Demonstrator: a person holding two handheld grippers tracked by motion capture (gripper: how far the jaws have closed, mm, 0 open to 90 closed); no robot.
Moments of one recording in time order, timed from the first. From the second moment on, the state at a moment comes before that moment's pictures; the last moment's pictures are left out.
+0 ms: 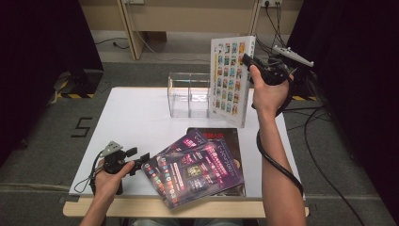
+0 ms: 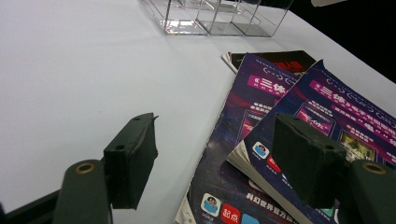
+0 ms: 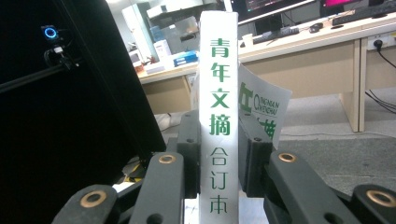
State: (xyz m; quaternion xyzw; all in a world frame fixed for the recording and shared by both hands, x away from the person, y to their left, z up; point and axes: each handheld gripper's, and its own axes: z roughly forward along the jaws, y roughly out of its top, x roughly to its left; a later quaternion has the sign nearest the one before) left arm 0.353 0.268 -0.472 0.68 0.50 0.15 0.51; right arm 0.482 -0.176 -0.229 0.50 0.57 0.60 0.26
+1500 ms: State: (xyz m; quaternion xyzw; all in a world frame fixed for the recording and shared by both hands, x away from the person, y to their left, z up) left arm 0.354 0.267 -0.475 0.68 0.50 0.15 0.51; right arm 0.537 -0.174 -0.215 0.51 0.55 0.62 0.22
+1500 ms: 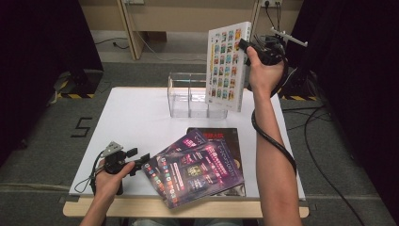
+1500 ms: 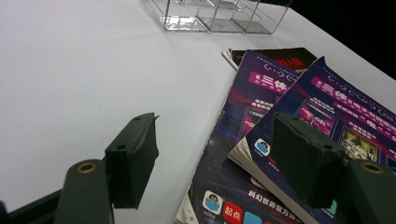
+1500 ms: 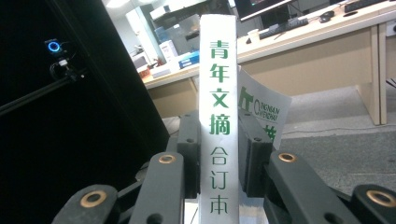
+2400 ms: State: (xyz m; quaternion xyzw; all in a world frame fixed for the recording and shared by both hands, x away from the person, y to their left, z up) left arm 0.354 0.267 -0.475 0.69 0.50 0.15 0.51; right arm 0.542 -0.162 -0.207 0.50 0.55 0.64 0.19
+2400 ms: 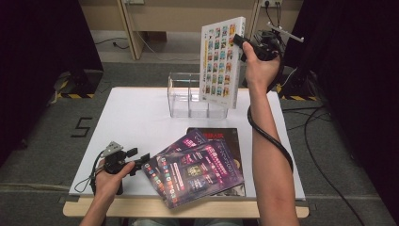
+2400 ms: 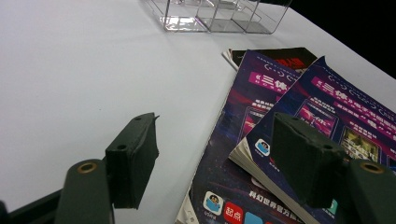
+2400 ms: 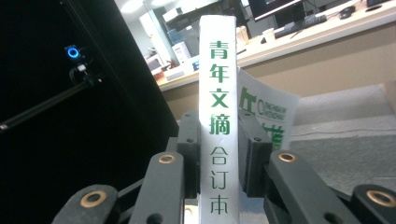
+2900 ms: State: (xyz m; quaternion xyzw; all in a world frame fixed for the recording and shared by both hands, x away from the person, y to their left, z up) left arm 0.354 0.268 -0.474 0.69 0.50 0.15 0.51; right arm 0.546 -0.147 -0.207 0.49 0.56 0.65 0.17
